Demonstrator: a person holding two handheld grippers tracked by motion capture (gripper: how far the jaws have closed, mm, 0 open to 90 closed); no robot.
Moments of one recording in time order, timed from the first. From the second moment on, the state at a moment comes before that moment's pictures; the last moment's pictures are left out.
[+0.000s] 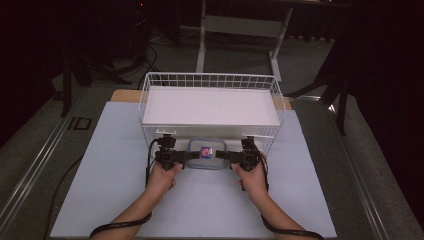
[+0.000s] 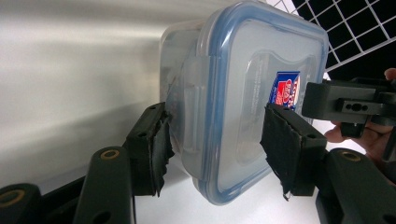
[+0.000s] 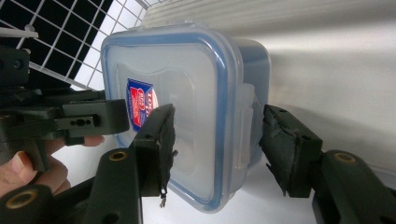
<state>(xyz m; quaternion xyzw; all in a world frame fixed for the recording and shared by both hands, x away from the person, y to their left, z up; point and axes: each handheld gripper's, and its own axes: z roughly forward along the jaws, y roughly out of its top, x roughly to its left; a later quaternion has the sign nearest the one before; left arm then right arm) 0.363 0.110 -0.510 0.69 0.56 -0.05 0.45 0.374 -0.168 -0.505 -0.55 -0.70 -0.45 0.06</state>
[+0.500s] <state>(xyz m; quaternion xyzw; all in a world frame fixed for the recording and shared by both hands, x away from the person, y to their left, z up) 0.367 0.112 -0.521 0.68 0.52 -0.03 0.51 0.385 -0.171 -0.508 -0.52 -0.71 -0.48 0.04</state>
